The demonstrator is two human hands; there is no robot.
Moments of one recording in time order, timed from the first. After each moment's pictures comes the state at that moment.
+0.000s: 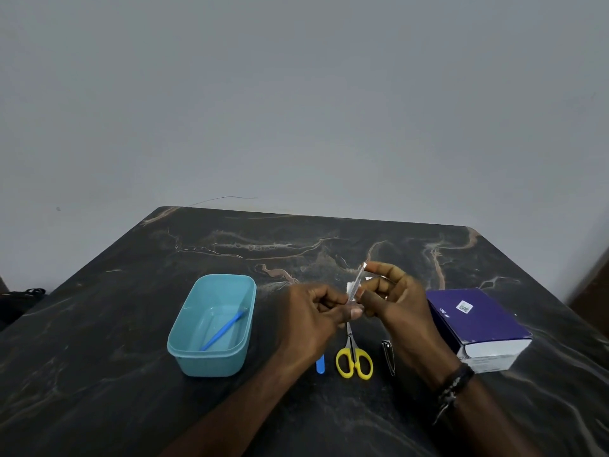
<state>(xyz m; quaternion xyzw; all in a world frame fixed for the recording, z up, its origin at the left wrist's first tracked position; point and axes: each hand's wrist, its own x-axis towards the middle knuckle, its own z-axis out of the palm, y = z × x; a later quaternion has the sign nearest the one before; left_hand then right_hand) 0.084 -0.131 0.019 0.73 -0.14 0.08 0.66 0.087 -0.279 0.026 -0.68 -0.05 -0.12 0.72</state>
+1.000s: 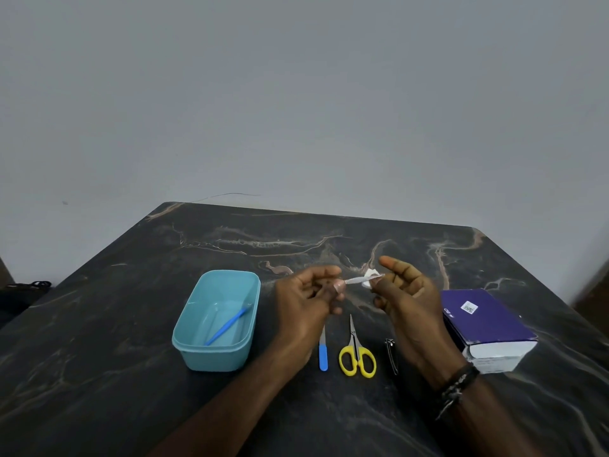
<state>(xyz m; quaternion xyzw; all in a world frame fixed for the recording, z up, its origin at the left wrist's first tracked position) 0.089 -0.130 0.024 0.61 -0.04 0.07 0.79 0.091 -0.281 0.026 -0.61 -0.01 -0.16 0.78</state>
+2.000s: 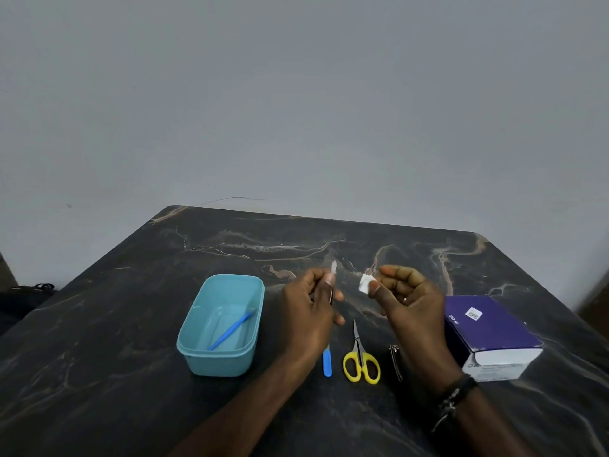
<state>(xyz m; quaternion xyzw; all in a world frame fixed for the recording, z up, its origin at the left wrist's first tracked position) 0.091 -0.132 0.019 0.67 -0.04 0.13 0.73 0.087 -0.274 0.022 -0.69 0.00 -0.24 0.69</state>
